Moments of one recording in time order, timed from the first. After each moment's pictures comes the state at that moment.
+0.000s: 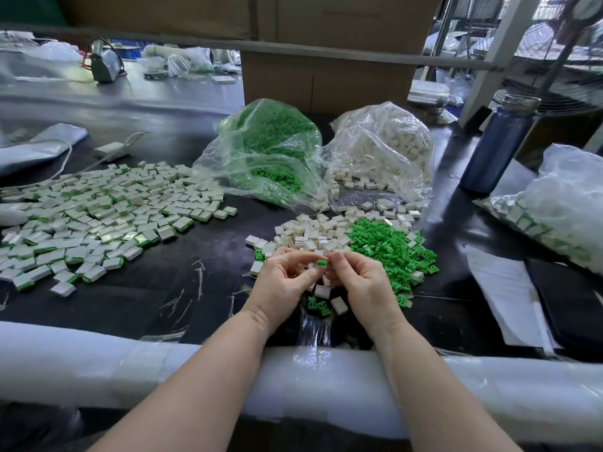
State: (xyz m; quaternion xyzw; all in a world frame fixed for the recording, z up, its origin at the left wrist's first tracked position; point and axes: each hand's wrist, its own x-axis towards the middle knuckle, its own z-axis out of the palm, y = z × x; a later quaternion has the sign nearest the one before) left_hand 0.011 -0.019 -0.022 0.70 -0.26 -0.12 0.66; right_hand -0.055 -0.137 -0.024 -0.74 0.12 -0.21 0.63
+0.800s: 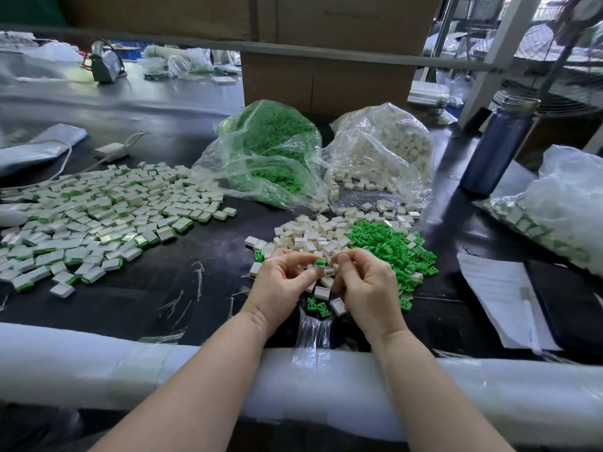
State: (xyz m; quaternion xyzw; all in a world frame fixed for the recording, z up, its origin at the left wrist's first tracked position) left_hand 0.011 -0.020 -0.023 0.69 -0.24 -0.12 0.67; right_hand -0.056 -0.137 -0.027 -0.80 0.15 -0.30 0.50
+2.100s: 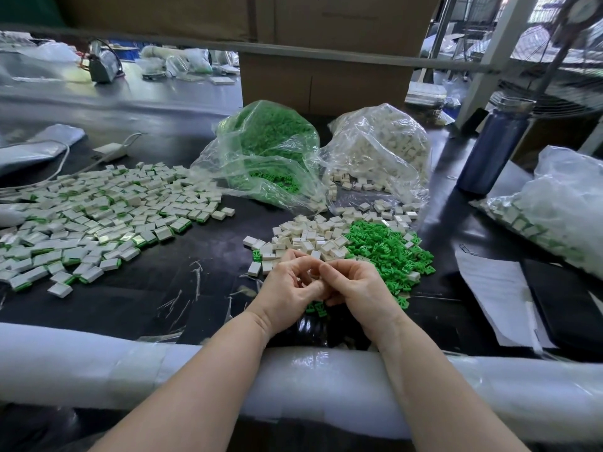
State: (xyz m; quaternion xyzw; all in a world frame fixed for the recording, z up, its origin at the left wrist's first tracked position) left_hand 0.006 -0.021 -0.020 0.74 -0.32 -0.14 0.58; right_hand -0.056 -0.138 -0.021 -0.69 0.11 -0.10 0.70
